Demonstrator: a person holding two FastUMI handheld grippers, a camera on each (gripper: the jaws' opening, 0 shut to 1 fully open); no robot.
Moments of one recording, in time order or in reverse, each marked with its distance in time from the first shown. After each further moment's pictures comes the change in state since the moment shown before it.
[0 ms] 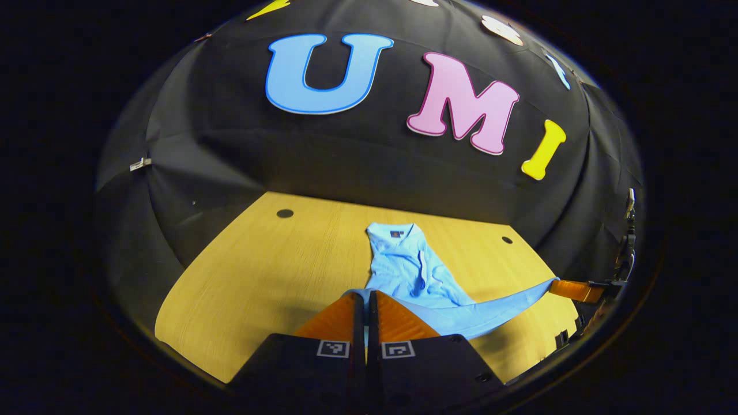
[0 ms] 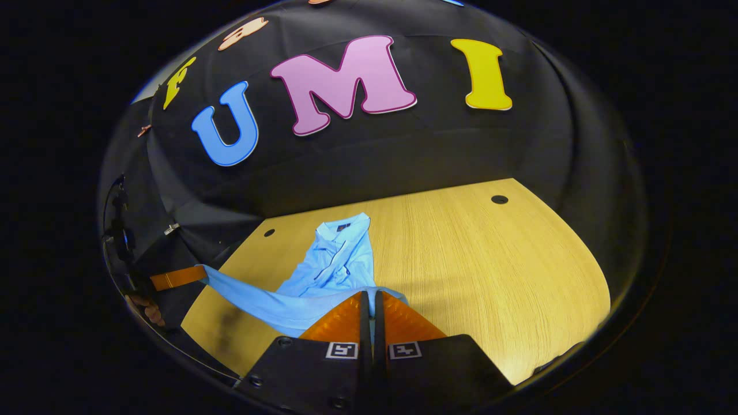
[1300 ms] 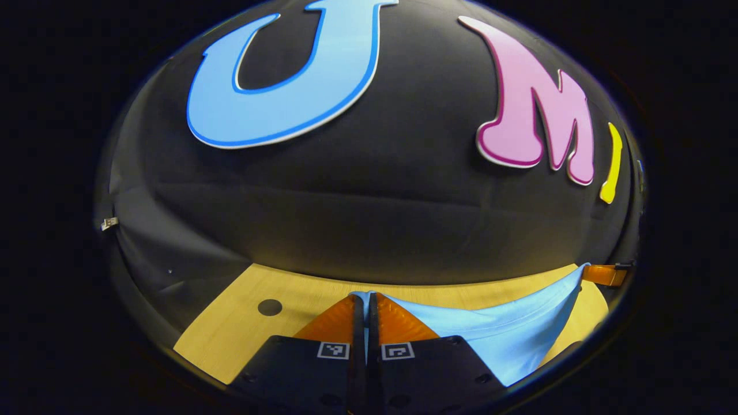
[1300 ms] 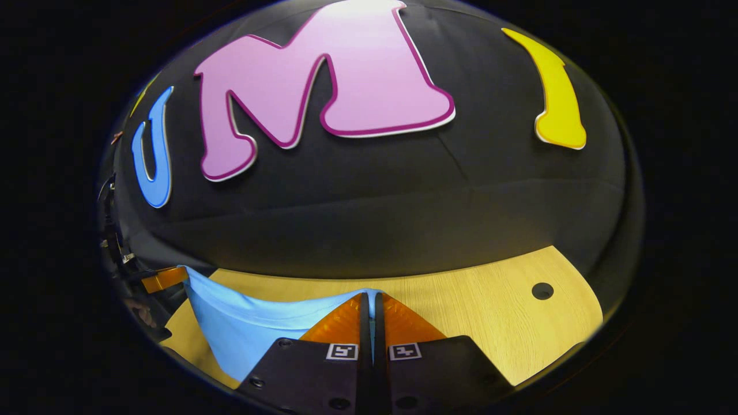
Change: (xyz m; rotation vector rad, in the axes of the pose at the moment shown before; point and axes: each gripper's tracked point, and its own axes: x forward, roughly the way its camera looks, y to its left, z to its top) left arm 0.280 0.042 0.134 0.086 -0.110 0.159; right arm 0.281 -0.047 0.151 -0.061 -0.091 -0.070
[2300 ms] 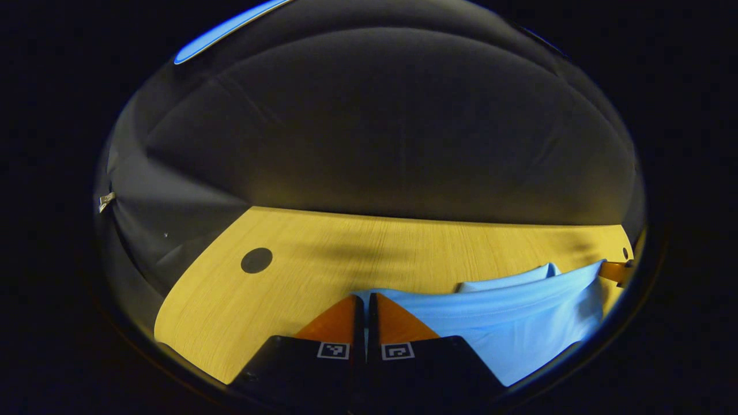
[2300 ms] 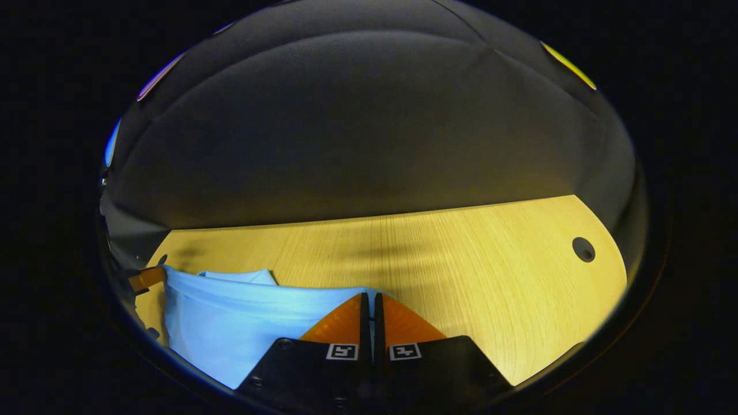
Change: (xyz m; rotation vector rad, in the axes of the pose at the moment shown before) left arm 0.091 0.016 -0.126 0.044 0.258 0.144; right arm 0.106 -0.039 -0.125 -0.003 0.231 -0.097
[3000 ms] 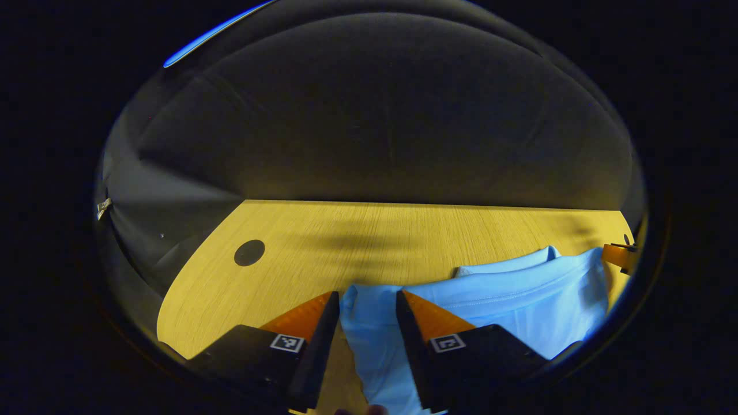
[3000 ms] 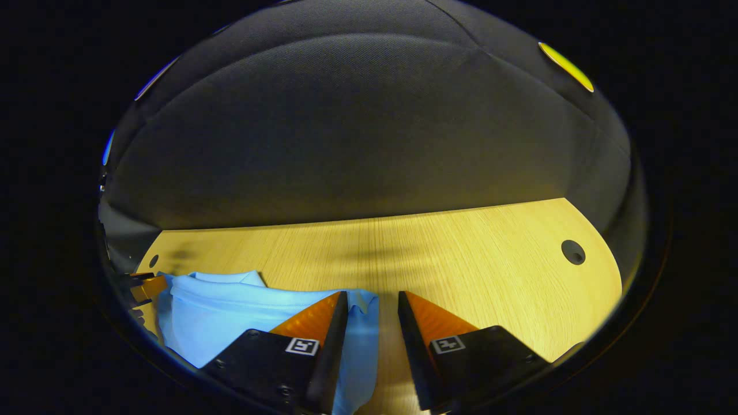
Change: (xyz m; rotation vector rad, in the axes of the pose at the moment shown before) left arm -0.008 -0.005 -0.007 0.034 0.026 -0.009; right arm -0.009 -0.008 0.003 -0.017 -0.001 -0.032
